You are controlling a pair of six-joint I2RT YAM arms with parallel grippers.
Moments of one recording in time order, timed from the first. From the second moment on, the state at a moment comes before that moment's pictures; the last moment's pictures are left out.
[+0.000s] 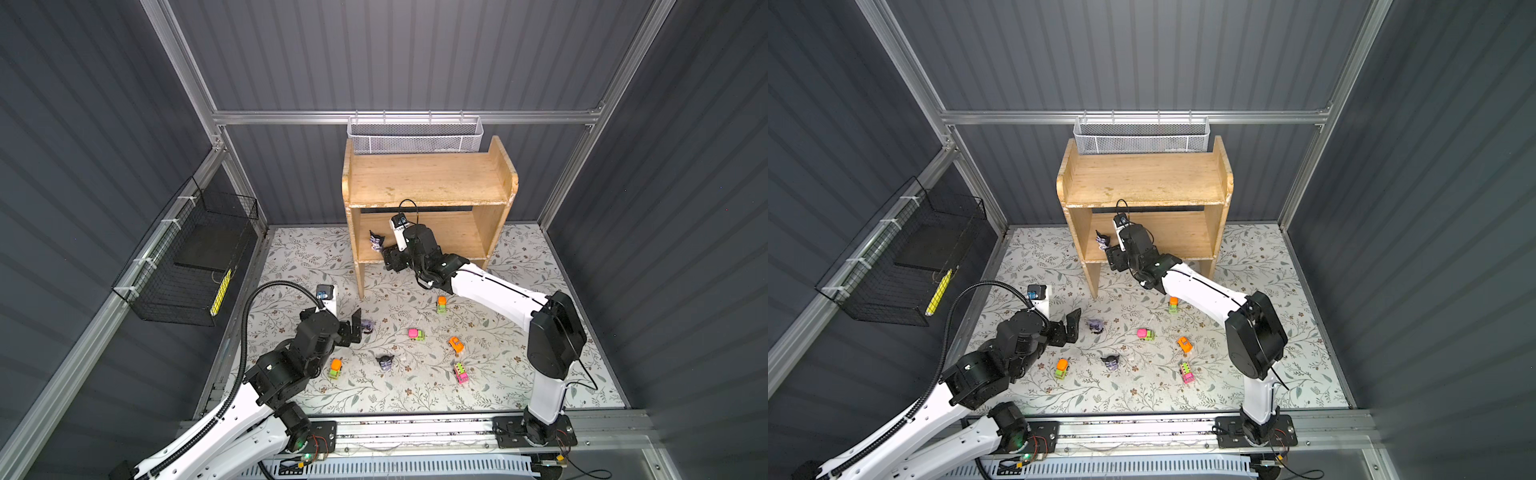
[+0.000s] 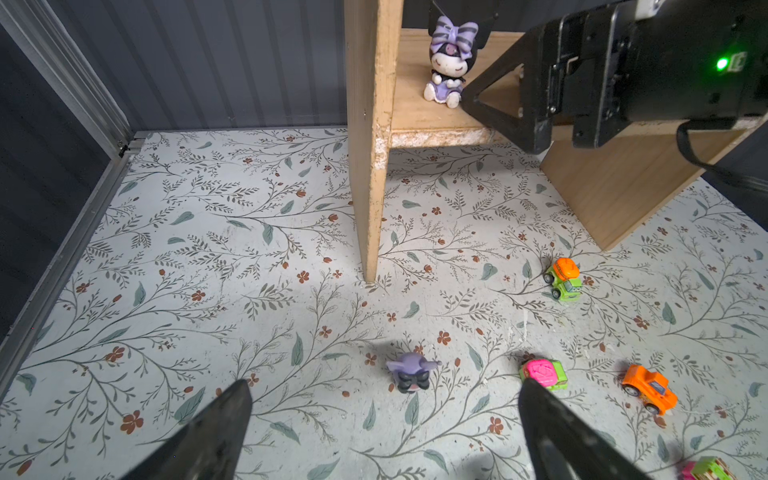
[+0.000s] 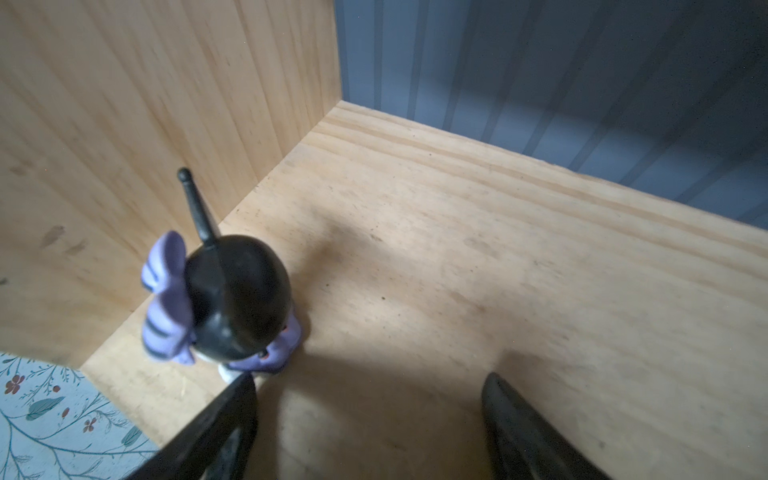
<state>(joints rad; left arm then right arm) -0.83 0.69 0.71 -0.53 -0.51 -0.35 0.74 1.88 1.57 -0.16 0.20 0.10</state>
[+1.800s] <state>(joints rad) -0.83 0.69 0.71 -0.54 -0.51 -0.36 0.75 1.87 1.55 -0.14 0.16 0.13</state>
